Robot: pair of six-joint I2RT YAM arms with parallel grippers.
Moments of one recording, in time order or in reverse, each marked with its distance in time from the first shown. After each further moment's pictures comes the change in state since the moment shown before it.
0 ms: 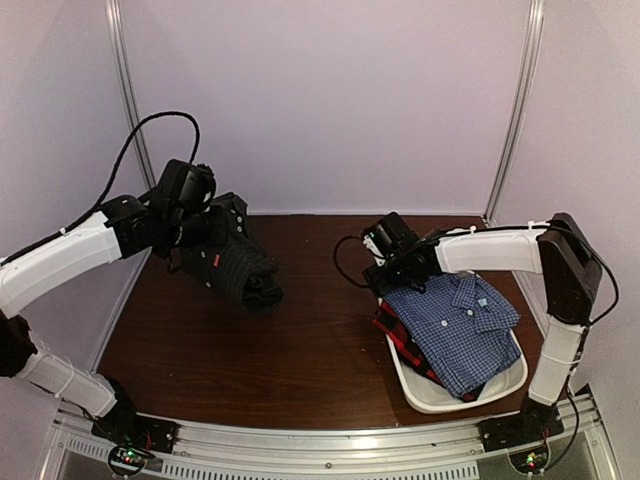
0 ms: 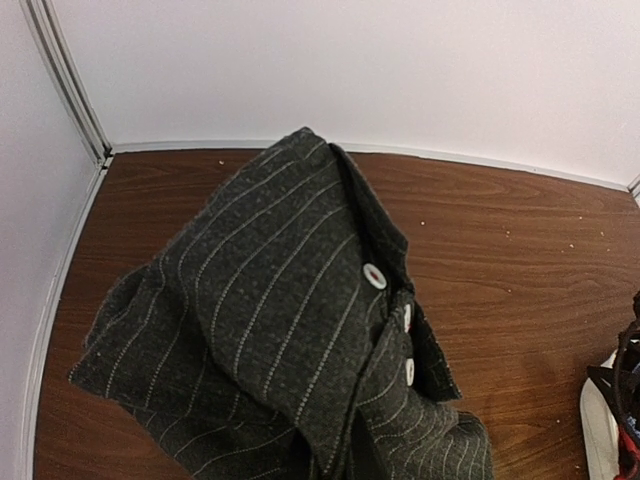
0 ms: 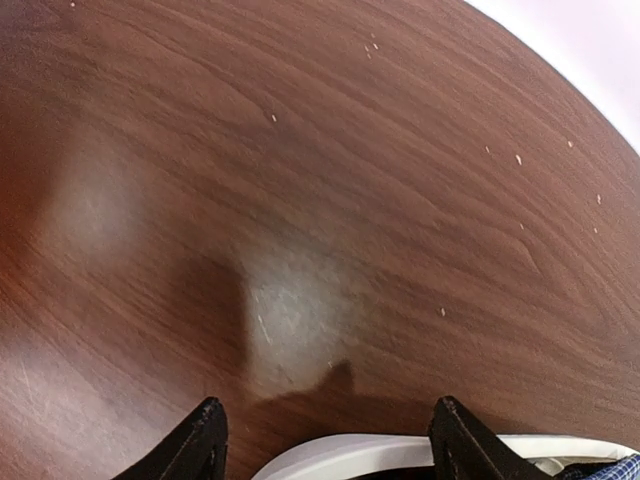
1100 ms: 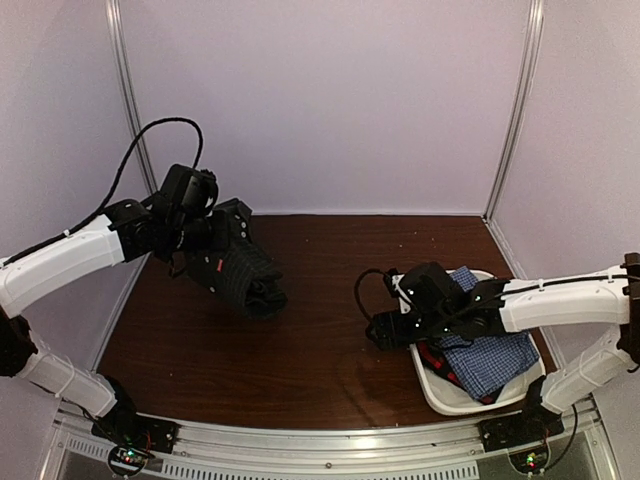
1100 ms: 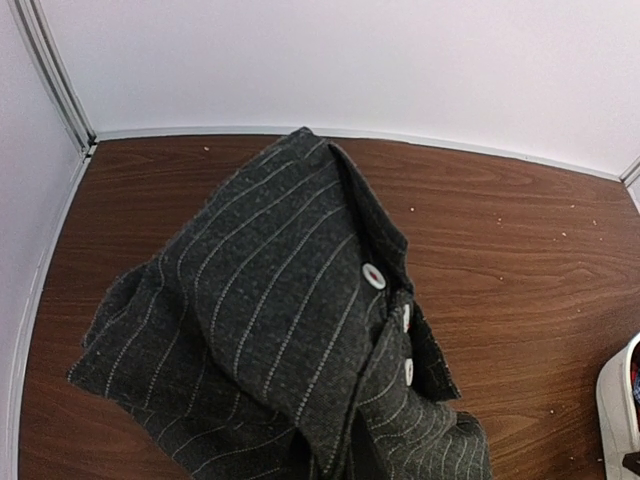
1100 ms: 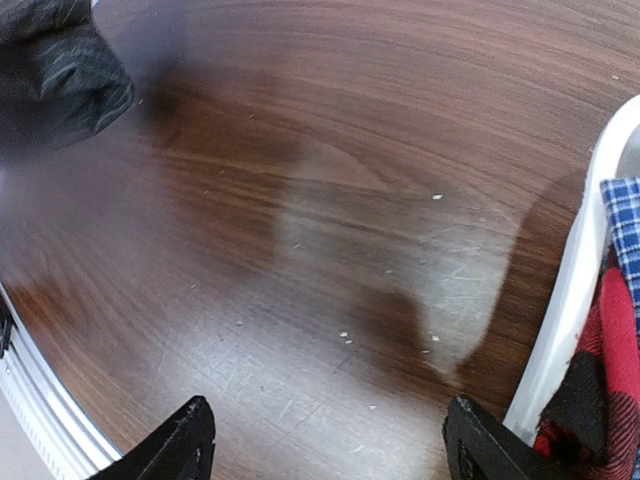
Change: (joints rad) left arm 0.000 0.003 -0.029 0.022 0.037 -0.019; right arm 0.255 -0.472 -0.505 0.117 -0.235 0.508
